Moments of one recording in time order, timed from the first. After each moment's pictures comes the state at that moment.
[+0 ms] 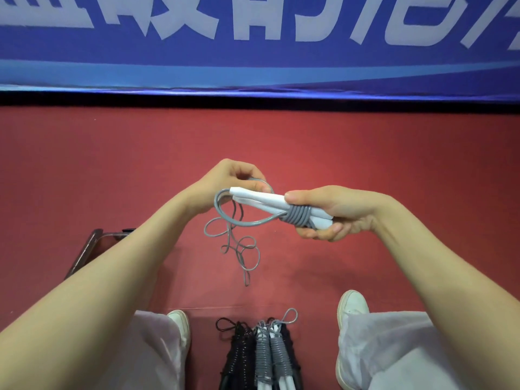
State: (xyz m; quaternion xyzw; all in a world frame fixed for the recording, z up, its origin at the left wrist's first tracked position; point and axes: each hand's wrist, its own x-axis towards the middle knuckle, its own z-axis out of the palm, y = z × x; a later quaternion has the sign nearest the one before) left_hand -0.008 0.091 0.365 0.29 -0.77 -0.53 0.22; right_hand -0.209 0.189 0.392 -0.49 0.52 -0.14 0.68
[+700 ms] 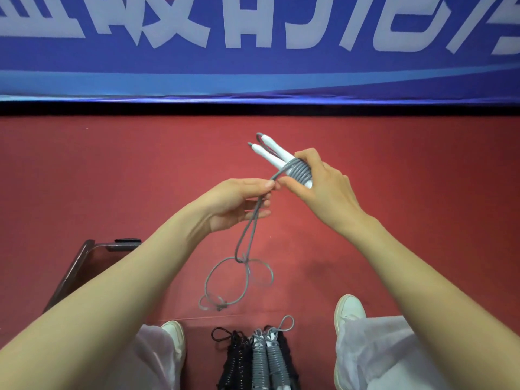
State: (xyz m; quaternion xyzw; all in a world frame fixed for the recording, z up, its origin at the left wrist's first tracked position) left_hand -0.036 0.107 0.364 0.36 -0.53 -0.74 0.19; right_hand -0.206 0.178 0.376 -0.64 0.70 -0.30 0.04
